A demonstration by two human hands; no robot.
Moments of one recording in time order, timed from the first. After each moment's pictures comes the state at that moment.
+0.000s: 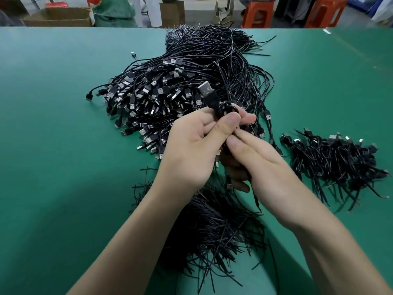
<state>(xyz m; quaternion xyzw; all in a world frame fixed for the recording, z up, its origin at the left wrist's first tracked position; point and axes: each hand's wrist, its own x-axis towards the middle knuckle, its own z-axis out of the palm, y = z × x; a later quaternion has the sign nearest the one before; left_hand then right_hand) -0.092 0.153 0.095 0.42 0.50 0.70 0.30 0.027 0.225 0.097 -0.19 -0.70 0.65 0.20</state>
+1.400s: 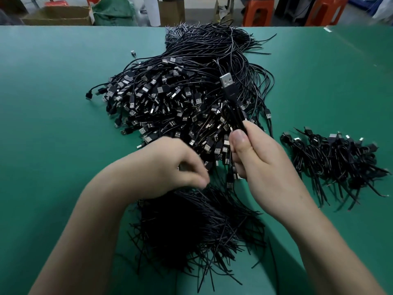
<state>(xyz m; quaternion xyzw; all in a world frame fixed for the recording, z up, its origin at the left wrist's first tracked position) -0.150 0.122 0.104 0.58 0.74 0.18 0.29 0.026 0.228 0.093 -0.27 -0.81 0.46 0.25</state>
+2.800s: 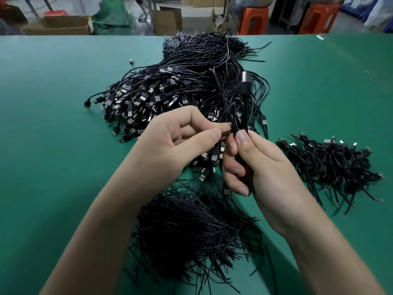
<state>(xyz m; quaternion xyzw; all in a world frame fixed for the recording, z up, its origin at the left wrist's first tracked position) -0.122 0.127 0.121 0.49 0.58 0.58 0.28 0.028 0.226 0.102 -0.18 -0.60 0.74 0.24</state>
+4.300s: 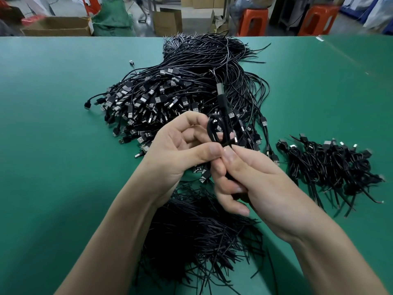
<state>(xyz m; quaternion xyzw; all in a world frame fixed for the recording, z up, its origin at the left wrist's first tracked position) -0.123 0.142 0.091 0.38 0.45 0.70 0.40 0.032 0.225 0.102 -0.09 -0.64 0.76 0.13</state>
